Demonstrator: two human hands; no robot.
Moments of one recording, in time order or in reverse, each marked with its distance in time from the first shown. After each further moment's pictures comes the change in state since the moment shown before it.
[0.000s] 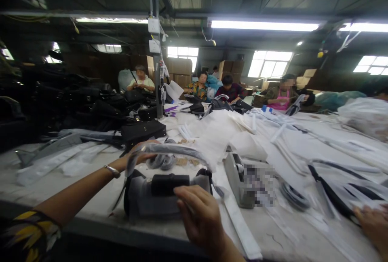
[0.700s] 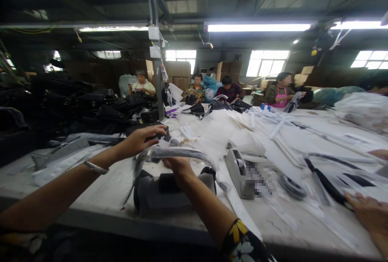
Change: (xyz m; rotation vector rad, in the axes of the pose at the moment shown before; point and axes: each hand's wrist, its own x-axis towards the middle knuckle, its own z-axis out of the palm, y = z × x) left_hand -0.017 0.070 -0.080 -0.306 0.093 0.153; right_hand 0.090 0.009 0.087 0.850 0.116 0.912
